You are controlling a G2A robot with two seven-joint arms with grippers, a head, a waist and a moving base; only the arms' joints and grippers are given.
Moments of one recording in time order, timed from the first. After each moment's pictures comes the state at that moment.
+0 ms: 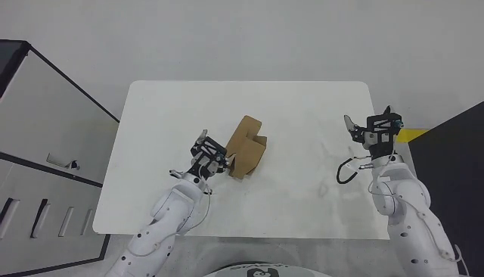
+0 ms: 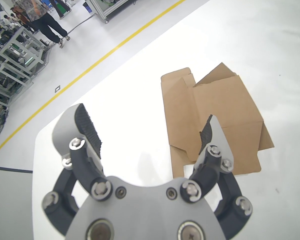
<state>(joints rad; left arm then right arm) 1.65 -1.20 -1.12 -1.77 1.79 0.04 -0.12 -1.73 -1.15 1.60 -1.80 -1.33 0.00 0.00</state>
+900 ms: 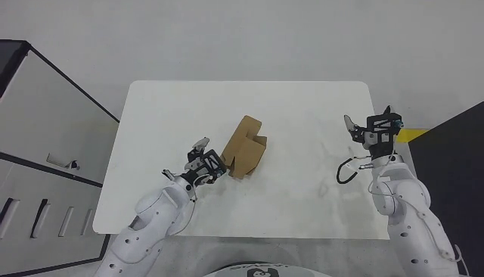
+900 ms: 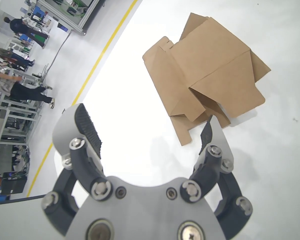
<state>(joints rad) 1.71 -1.16 -1.23 -1.80 2.01 -0.25 -0.06 -1.73 -1.15 1.60 -1.80 -1.33 0.00 0.00</state>
